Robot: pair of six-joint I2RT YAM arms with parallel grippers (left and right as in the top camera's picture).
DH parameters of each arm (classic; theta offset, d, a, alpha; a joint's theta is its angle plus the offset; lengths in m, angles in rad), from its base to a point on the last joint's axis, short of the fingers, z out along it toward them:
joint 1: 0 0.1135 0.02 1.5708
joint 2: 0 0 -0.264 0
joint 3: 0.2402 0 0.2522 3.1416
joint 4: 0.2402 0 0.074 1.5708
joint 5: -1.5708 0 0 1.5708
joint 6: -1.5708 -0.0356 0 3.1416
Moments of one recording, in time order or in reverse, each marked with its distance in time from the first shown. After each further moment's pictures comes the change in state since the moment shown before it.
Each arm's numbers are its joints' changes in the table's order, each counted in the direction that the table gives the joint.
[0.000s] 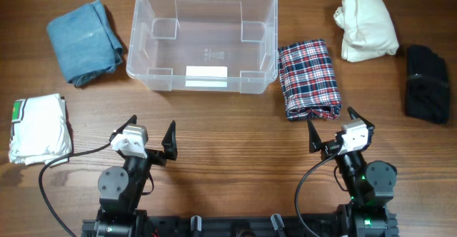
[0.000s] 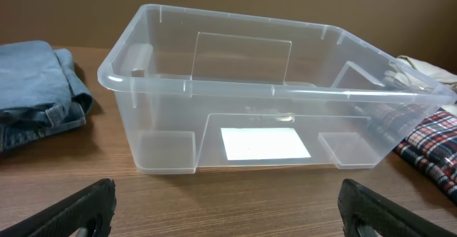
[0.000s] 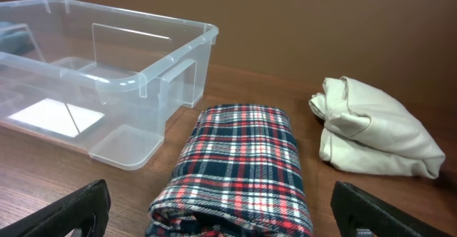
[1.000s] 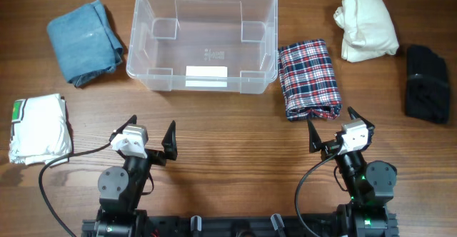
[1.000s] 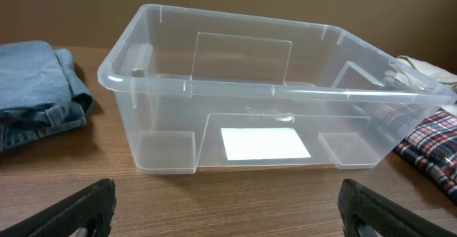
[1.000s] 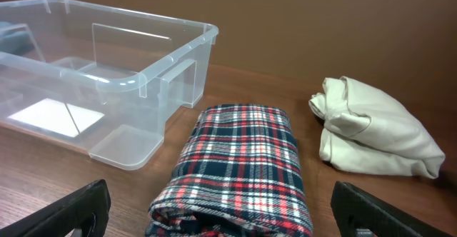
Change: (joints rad) left arm 0.000 0.000 0.000 0.000 0.000 0.000; right arm 0.000 0.000 0.000 0.000 0.000 0.000
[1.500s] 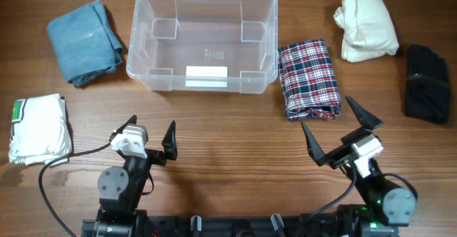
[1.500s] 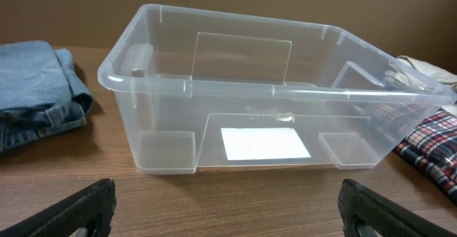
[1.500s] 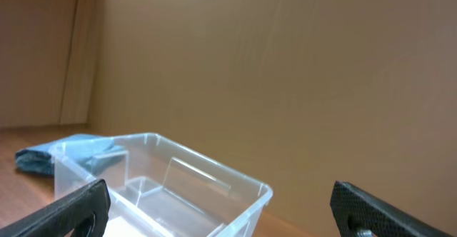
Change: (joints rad) left arm 0.000 0.000 0.000 0.000 0.000 0.000; right arm 0.000 -0.014 0.135 -0.326 0.305 -0.085
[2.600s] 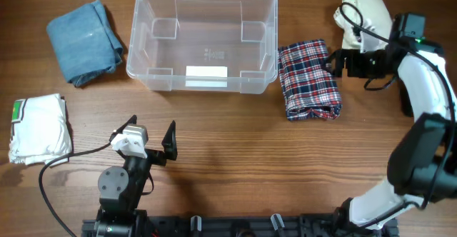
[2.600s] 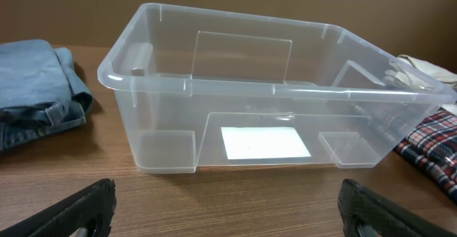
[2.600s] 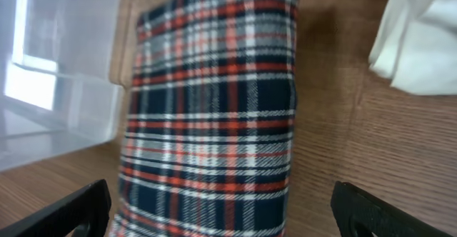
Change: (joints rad) left arm 0.000 -0.003 0.000 0.000 0.000 0.000; right arm -0.215 -1.675 1.222 1.158 -0.058 0.212
